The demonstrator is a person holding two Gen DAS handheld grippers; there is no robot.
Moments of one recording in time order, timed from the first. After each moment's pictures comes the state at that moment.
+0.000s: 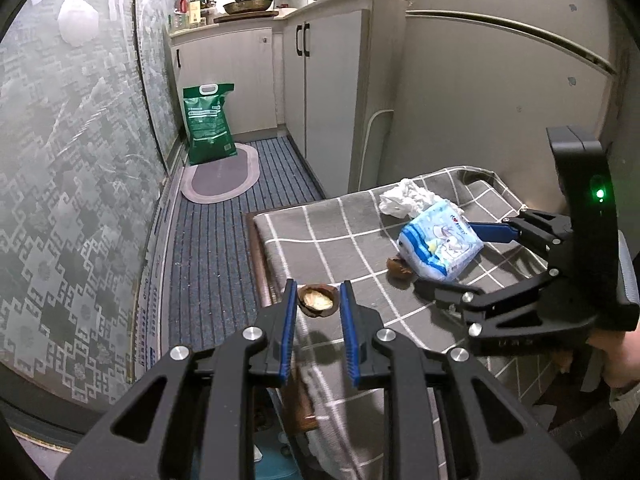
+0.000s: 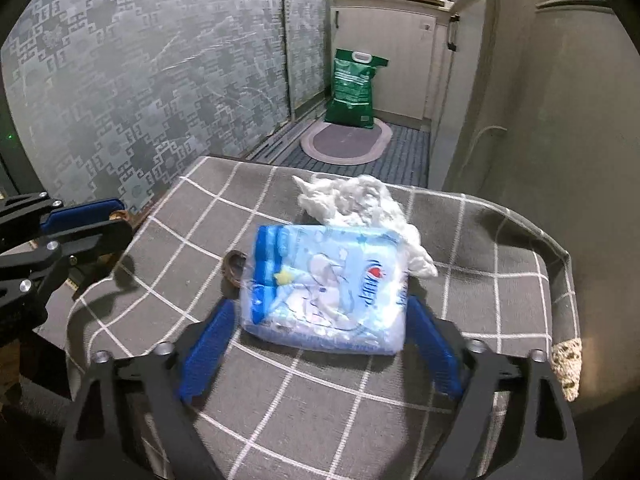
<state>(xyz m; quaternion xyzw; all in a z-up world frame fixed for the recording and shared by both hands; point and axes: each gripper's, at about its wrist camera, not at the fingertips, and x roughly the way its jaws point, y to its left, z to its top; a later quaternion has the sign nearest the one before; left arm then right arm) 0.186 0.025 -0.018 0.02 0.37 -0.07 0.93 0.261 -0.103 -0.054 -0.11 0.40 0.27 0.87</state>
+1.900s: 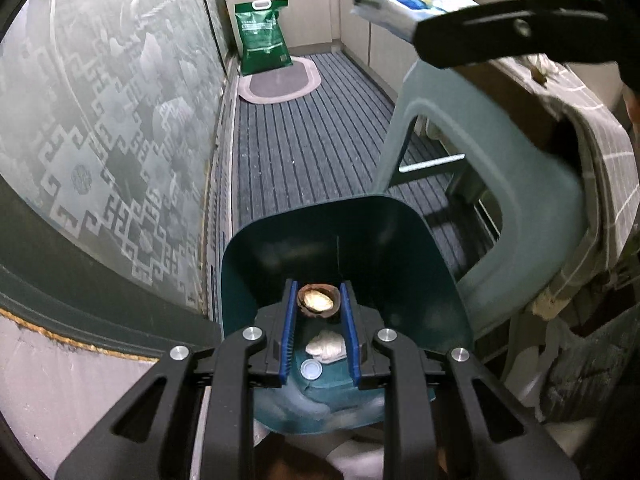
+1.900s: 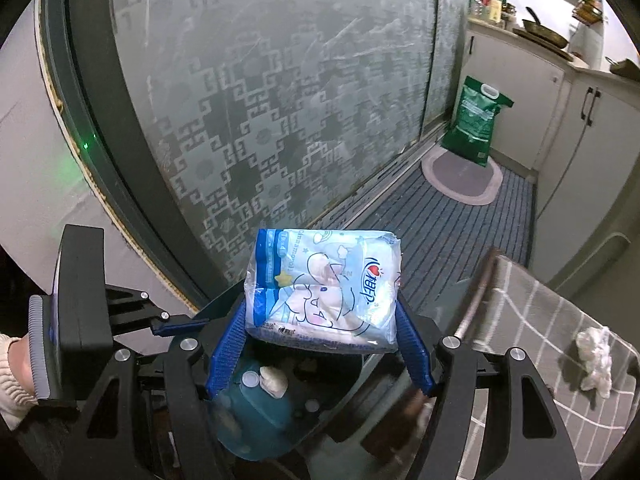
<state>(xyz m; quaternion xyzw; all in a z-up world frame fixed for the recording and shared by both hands) 0.095 0.172 -0.108 0.05 0.49 -0.01 0.87 0.191 0.095 -0.024 -0.17 0.38 0.42 0.81</state>
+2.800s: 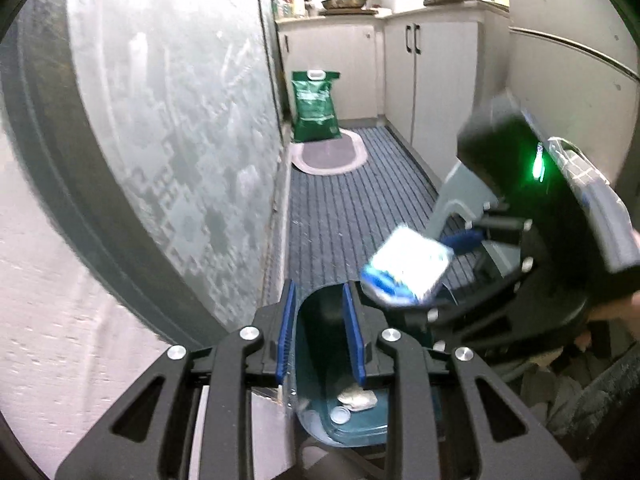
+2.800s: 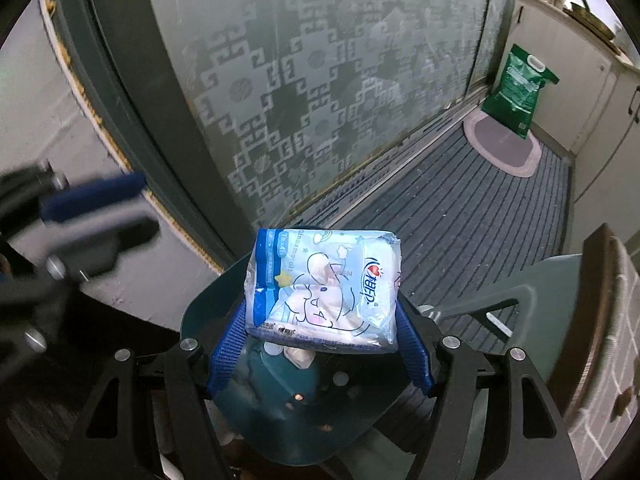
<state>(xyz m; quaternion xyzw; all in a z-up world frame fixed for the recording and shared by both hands) 0.056 0.199 -0.026 0.03 0.36 0.07 0.93 0.168 0.154 -0.089 -0.22 0.45 0.44 0.75</state>
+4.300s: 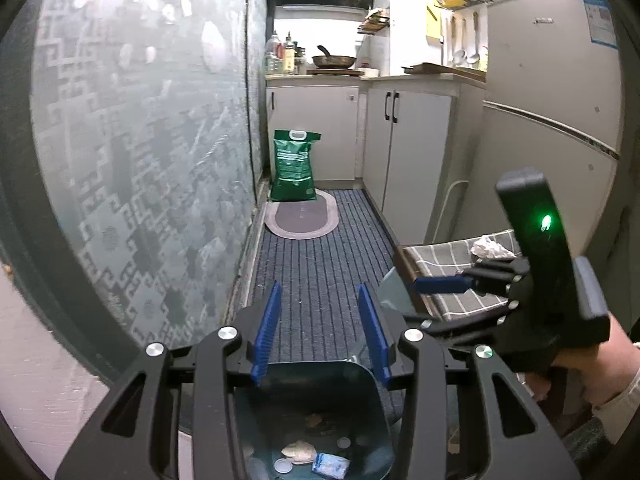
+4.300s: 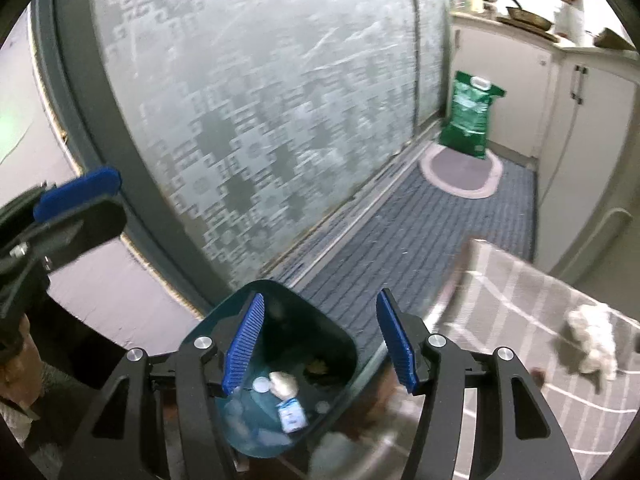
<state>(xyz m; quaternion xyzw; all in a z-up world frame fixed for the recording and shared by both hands) 0.083 0.136 0.043 -0.01 0.27 0.04 0.96 0.212 0.041 -0.010 -0.11 0.38 0.41 0.82</state>
